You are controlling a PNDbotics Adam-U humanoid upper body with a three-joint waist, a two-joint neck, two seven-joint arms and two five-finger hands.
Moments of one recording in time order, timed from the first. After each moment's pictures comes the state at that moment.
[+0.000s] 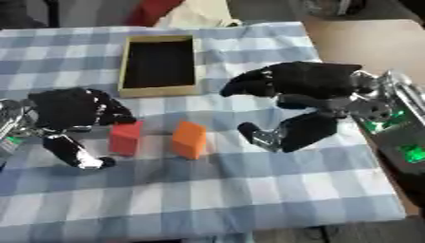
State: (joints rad) left arm -0.69 0.47 -0.43 -1.38 -1.22 -0.70 -0.28; right arm -0.43 -0.69 0.25 -1.99 0.54 -0.26 0.73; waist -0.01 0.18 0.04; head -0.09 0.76
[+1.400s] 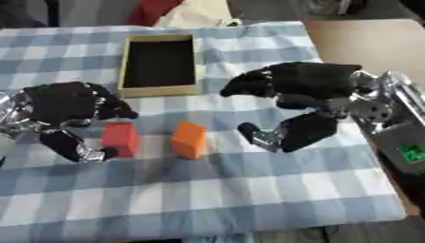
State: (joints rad) left arm -0.69 0.48 -0.42 -1.44 -1.07 -0.68 -0.40; right arm -0.43 -0.69 0.25 -1.99 0.54 -0.26 0.73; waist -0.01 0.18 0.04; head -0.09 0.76
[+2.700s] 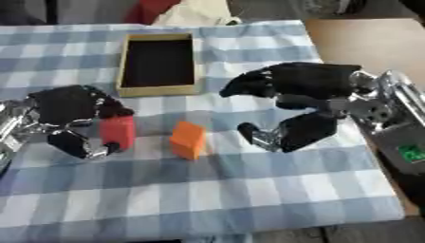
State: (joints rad) left arm -0.70 0.43 -0.39 -1.30 -1.21 -0.63 -0.29; right arm -0.43 -0.69 0.25 -1.99 0.54 -0.26 0.73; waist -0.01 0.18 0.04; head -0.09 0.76
